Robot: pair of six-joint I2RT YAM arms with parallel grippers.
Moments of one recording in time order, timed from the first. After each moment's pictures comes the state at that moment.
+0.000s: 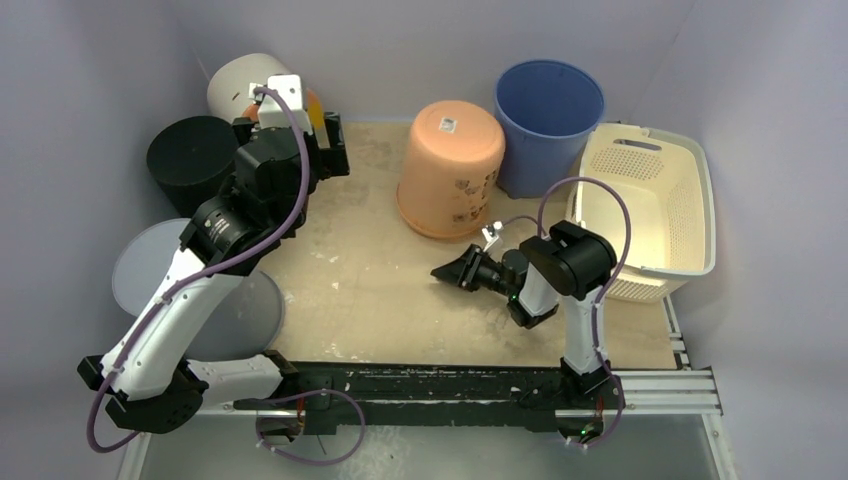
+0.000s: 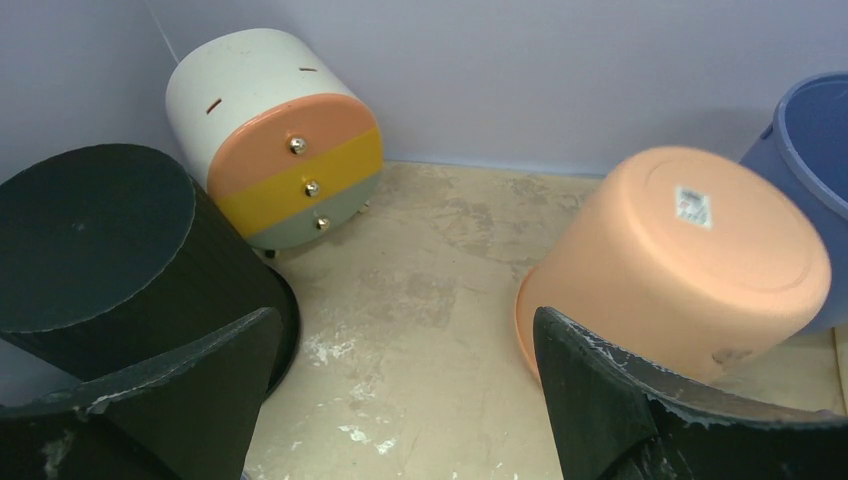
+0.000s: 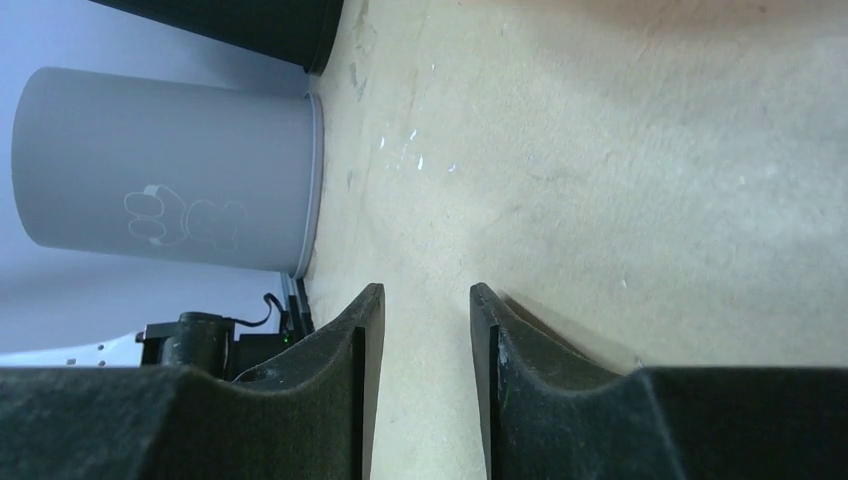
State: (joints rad) left arm -0.72 1.17 1.66 -0.70 -0.79 -0.18; right arm 0.52 2.08 0.39 1.48 -0.48 1.07
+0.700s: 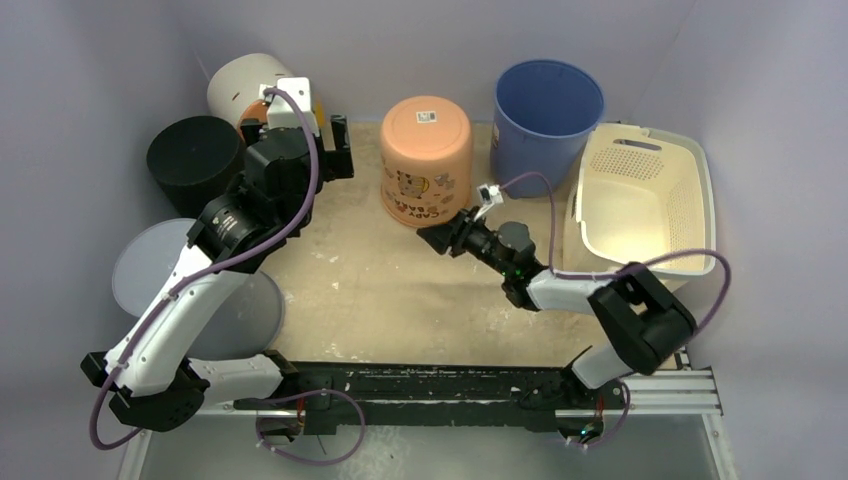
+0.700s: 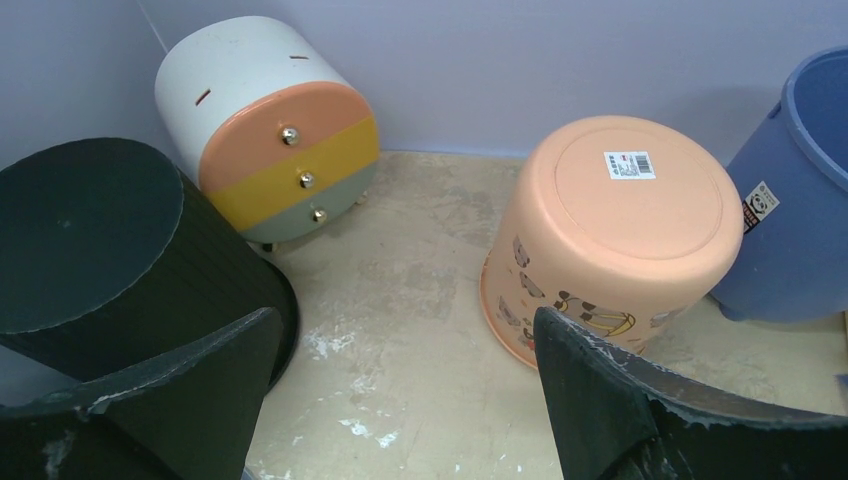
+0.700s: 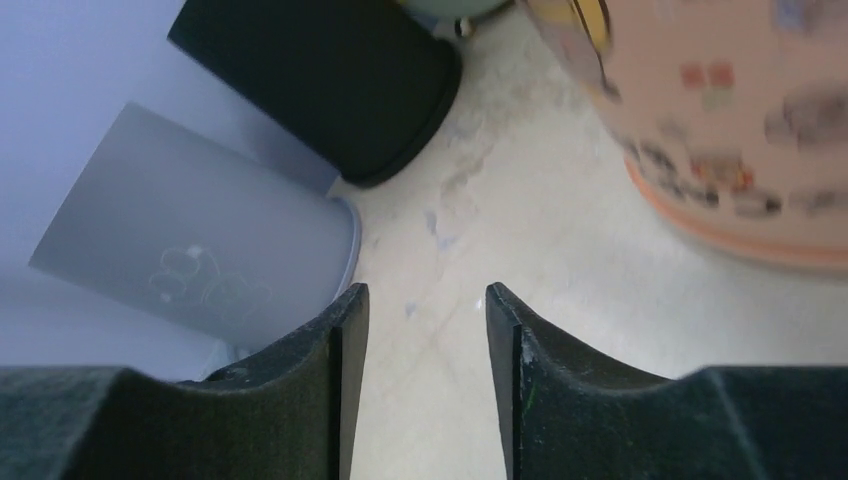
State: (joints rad) left arm -0.71 1.18 1.64 -0.70 -0.78 -0.18; right arm 0.62 1.57 0.48 1.08 -0.27 0.79
